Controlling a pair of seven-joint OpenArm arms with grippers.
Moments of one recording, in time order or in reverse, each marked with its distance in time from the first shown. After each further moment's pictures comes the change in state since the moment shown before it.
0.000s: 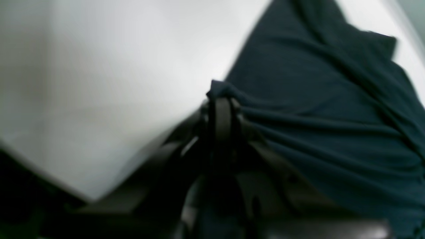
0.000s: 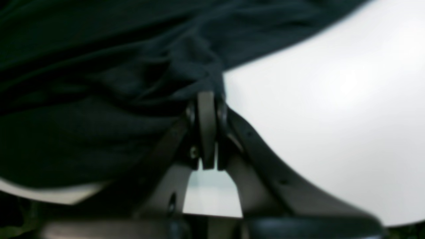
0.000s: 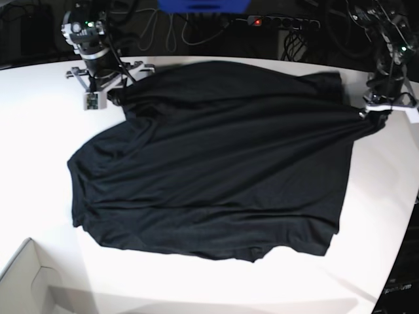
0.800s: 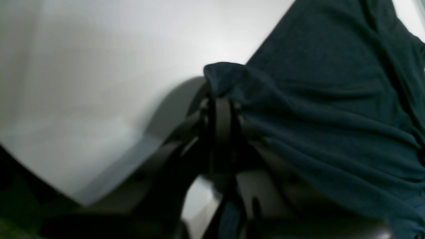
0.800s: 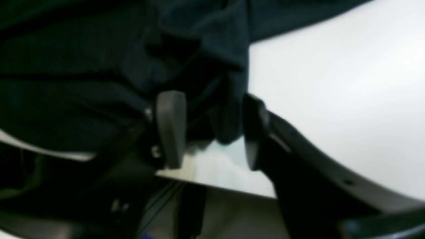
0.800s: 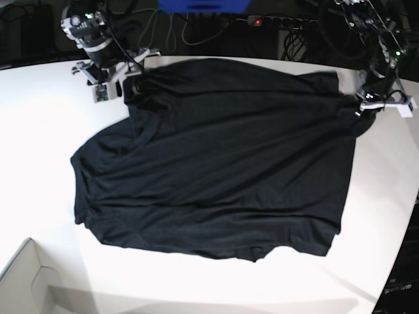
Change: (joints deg) left arm -3.0 0.4 -0.6 -10.2 -0.4 -0.1 -0.4; right arm -2.6 -0.7 0.2 2.6 -0.2 7.6 -2.7
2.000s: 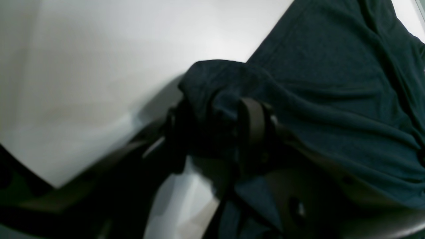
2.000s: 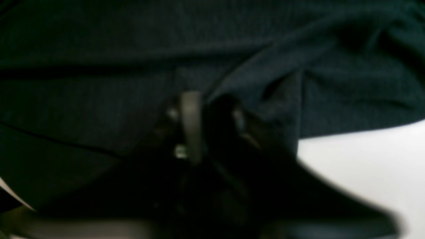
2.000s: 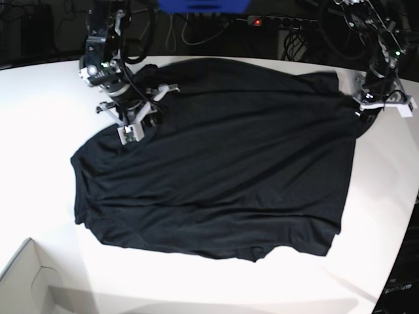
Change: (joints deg) left arm 0.0 0.1 -0.2 0.1 0.0 0.0 0.0; right arm 17.4 1.8 -6.0 -14.8 -0.5 0.0 -6.4
